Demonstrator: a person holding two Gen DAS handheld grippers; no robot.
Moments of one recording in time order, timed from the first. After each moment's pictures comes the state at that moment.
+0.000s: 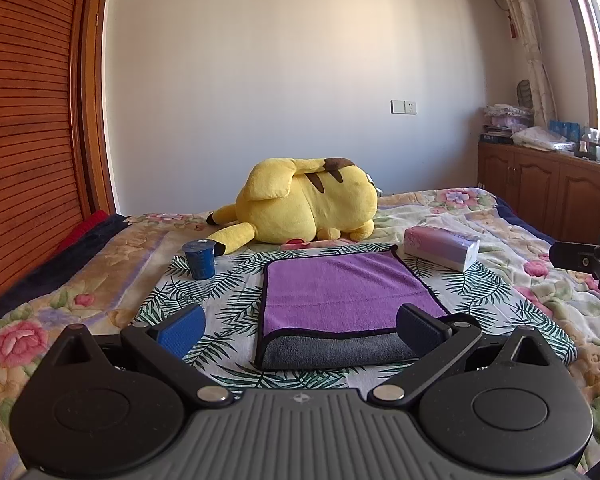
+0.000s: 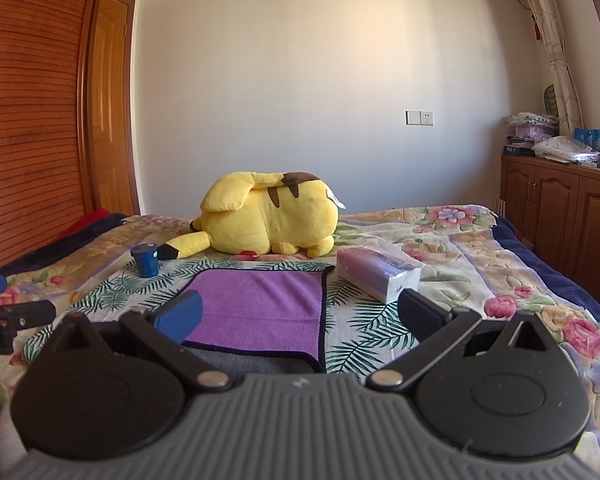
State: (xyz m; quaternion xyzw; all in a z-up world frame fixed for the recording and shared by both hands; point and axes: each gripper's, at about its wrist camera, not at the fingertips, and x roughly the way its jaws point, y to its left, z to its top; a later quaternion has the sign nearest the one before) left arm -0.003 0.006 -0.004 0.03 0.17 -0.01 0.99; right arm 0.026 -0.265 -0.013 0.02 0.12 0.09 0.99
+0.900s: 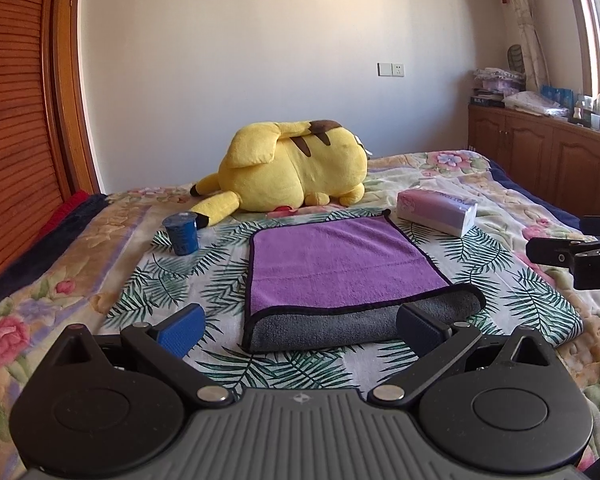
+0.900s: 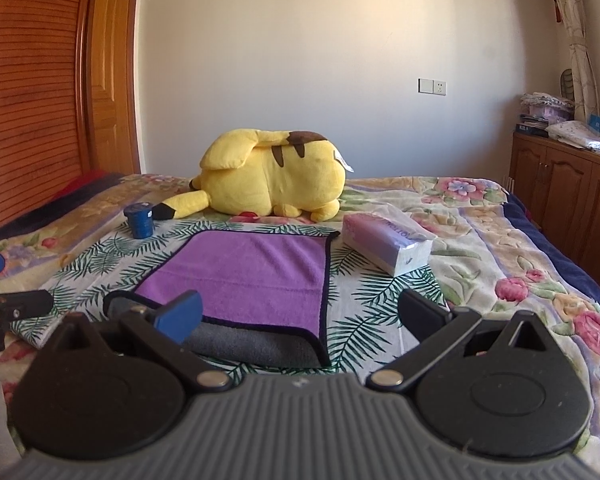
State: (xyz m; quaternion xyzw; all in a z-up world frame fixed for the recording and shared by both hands) left arm 0.034 -0.003 -0.013 0.05 0.23 -0.03 0.97; right arm 0.060 -0.252 -0.027 -0.01 0.18 0.10 0.98
